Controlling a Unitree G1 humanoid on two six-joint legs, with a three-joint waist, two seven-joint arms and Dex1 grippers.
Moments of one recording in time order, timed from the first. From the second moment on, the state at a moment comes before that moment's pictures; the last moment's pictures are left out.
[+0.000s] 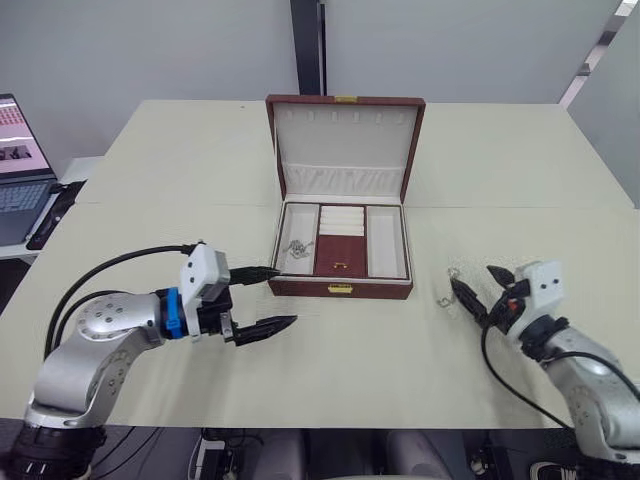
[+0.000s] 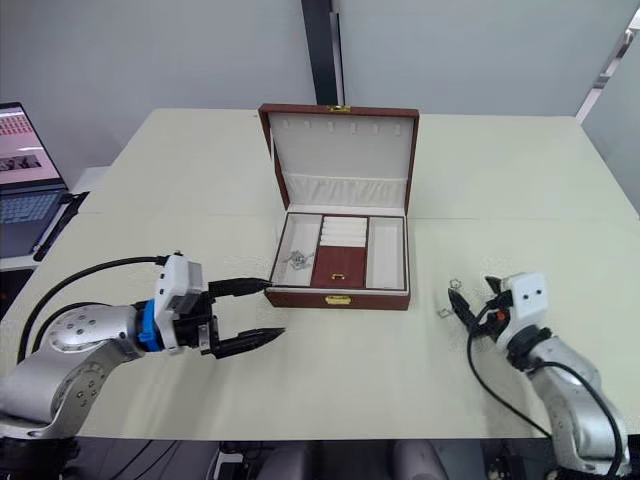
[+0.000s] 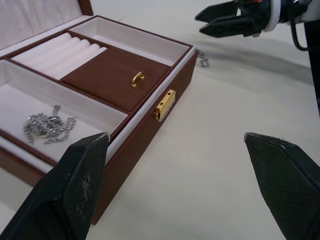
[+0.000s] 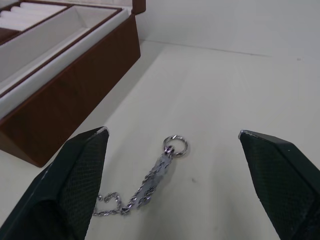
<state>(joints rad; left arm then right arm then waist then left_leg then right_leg) -0.09 0.79 0.11 -0.37 -0.59 0.45 -1.07 0.09 -0.42 -0.22 -0.42 0.37 0.51 0.43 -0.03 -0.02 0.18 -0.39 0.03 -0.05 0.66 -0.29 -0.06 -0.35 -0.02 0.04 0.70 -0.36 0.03</state>
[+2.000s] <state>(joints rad) 0.00 0.70 0.10 -0.39 -0.57 0.36 -1.00 -0.12 -0.45 -0.13 -0.47 0.42 0.59 0.50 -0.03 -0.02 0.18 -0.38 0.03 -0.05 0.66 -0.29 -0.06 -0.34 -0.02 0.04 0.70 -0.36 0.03</state>
